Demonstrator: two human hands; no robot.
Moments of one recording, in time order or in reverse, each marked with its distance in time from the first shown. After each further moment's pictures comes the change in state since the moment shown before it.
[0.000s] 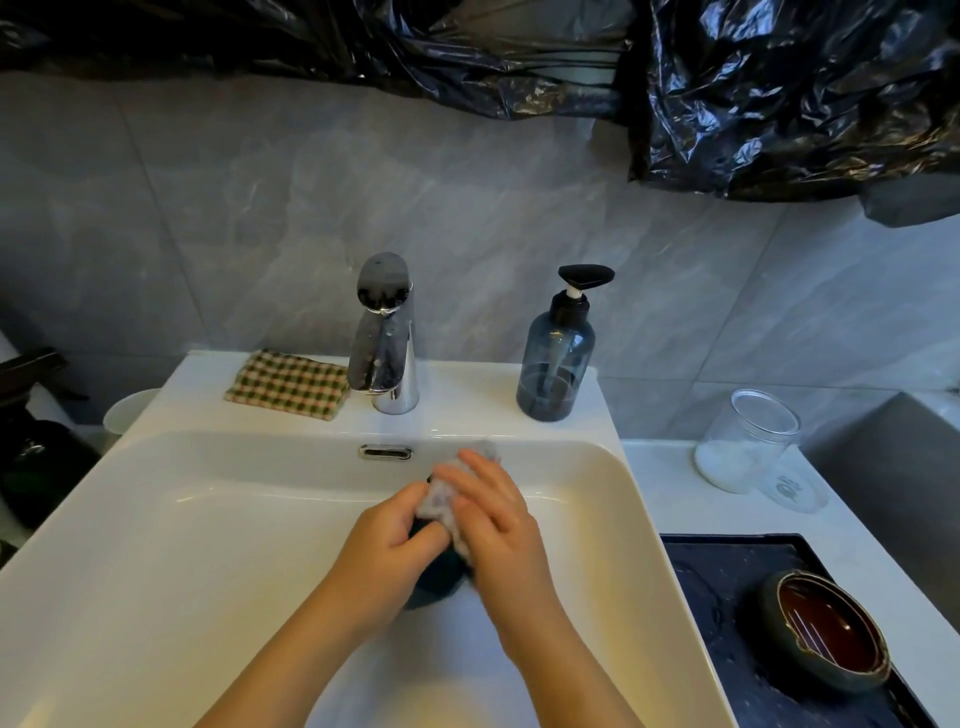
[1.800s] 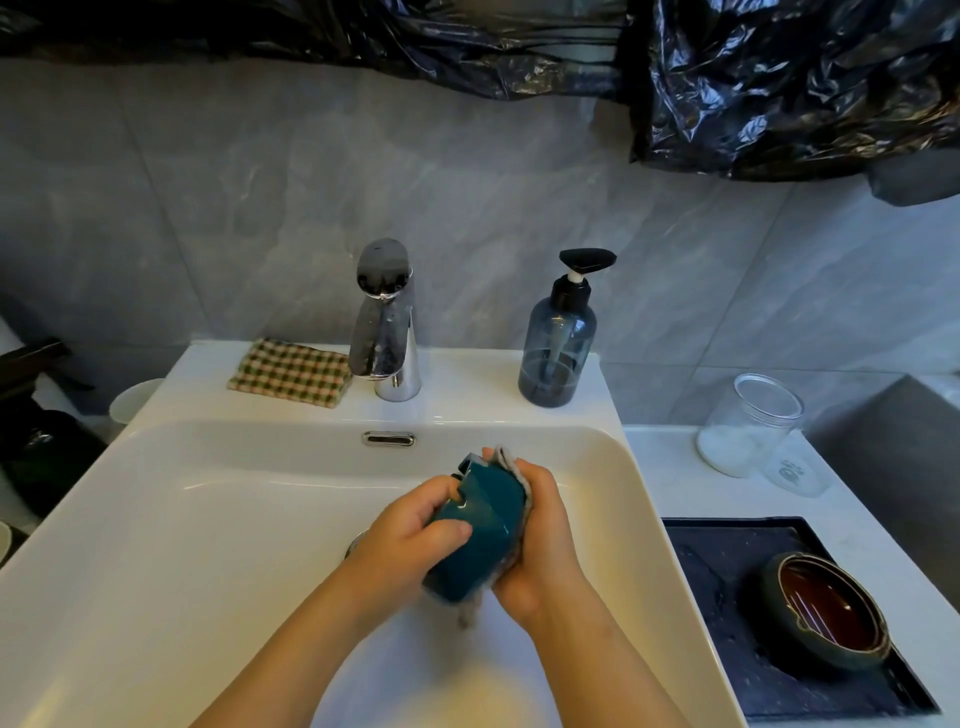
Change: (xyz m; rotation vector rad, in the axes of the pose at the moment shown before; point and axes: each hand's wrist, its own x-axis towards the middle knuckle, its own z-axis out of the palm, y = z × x) left_hand -0.005 0.004 0.008 -0.105 -0.151 -0.139; right_hand 0.007 0.006 -0.016 0.665 0.019 0.557
